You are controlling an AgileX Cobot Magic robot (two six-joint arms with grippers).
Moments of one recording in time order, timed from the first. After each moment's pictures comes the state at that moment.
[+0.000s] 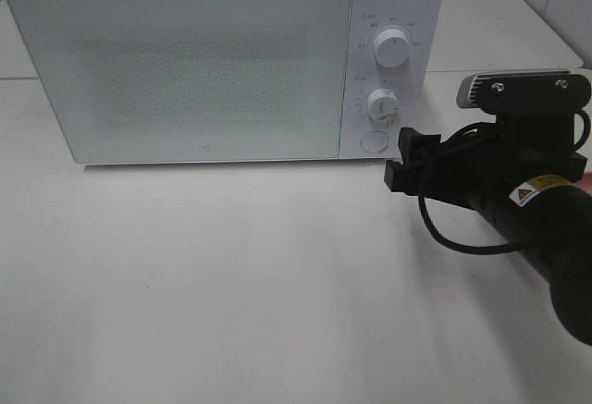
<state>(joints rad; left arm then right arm) 0.04 0.00 -0.50 -0.15 1.04 0.13 0.71 1.62 -0.36 0.71 -1.06 -0.23</state>
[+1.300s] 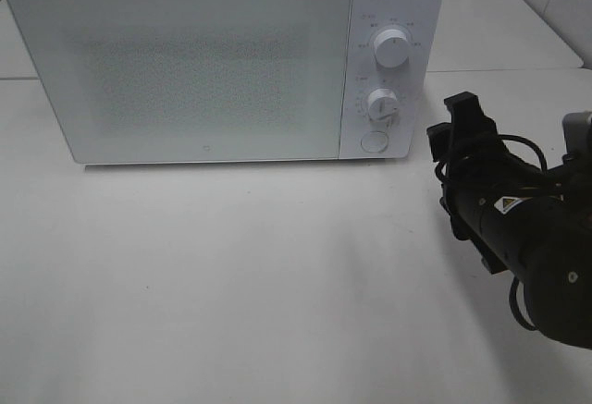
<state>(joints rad) 0.04 0.00 -0.50 -0.15 1.04 0.13 0.74 1.68 -0.38 0.86 -1.04 0.99</state>
